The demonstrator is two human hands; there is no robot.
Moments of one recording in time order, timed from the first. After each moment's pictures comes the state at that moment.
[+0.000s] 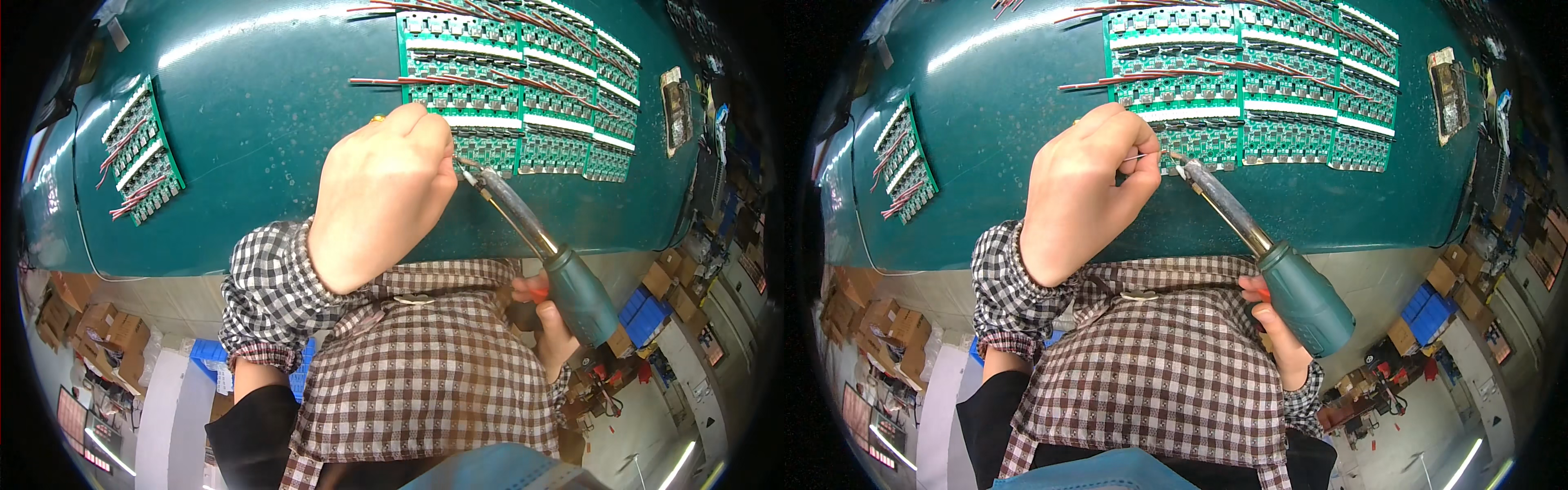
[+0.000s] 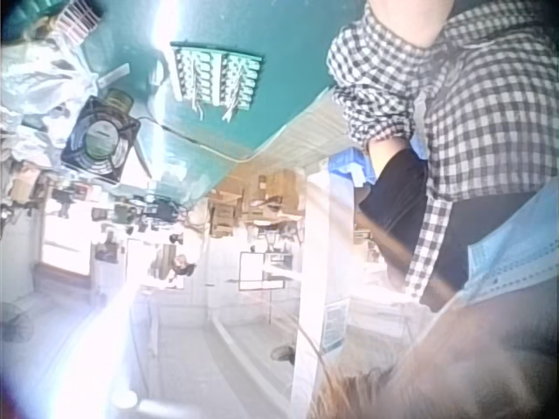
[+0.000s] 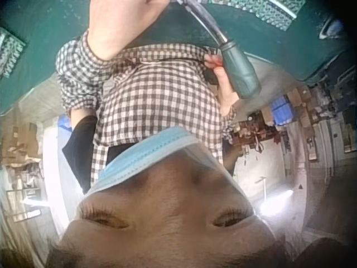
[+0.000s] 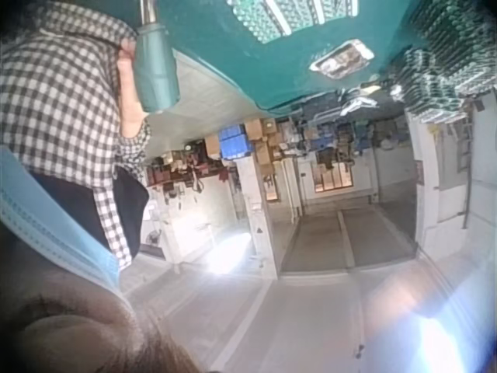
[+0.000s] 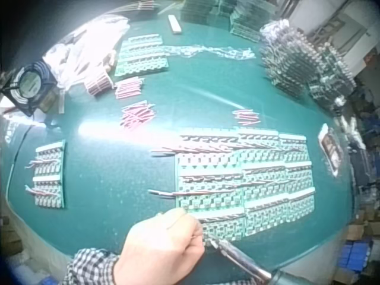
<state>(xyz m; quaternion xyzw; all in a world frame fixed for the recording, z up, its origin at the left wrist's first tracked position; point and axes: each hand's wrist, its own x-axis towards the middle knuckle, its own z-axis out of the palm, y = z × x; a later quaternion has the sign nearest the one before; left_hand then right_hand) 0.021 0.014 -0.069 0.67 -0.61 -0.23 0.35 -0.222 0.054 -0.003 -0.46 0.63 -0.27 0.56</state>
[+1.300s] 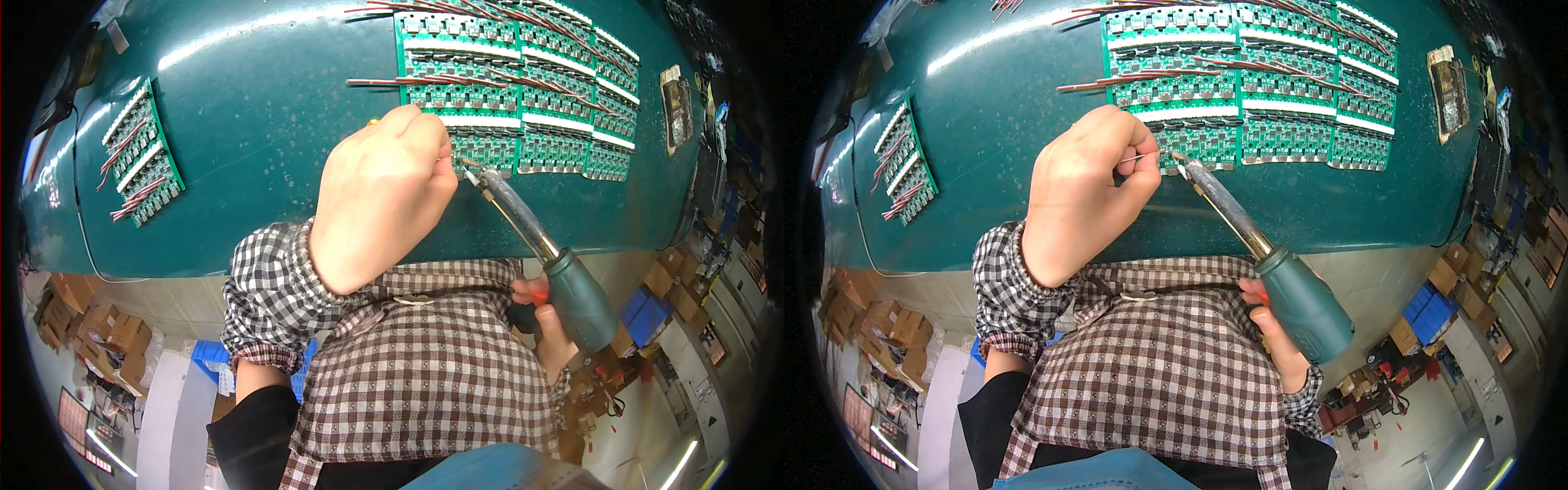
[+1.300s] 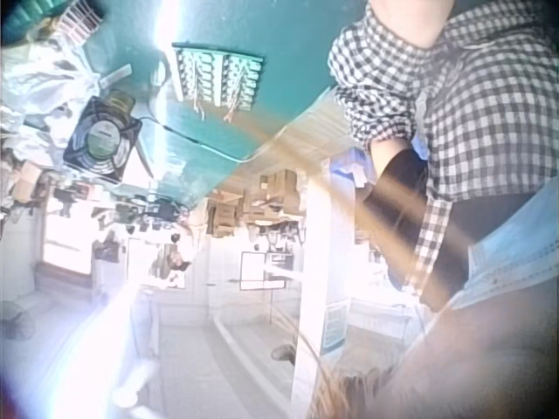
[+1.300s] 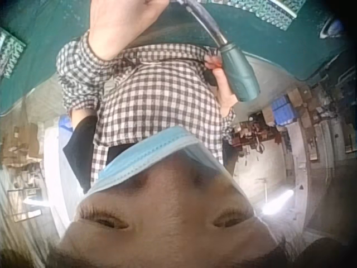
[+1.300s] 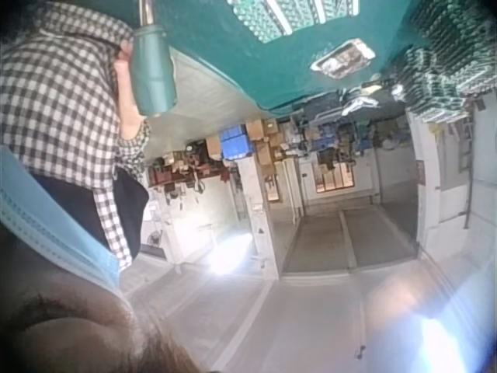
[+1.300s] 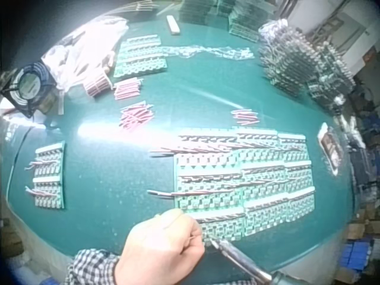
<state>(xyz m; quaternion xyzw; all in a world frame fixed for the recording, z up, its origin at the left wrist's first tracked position) 0.022 0.018 -0.069 0.68 -0.59 -0.25 0.36 -0.232 0.055 0.001 -0.45 0.56 -0.27 0.64</state>
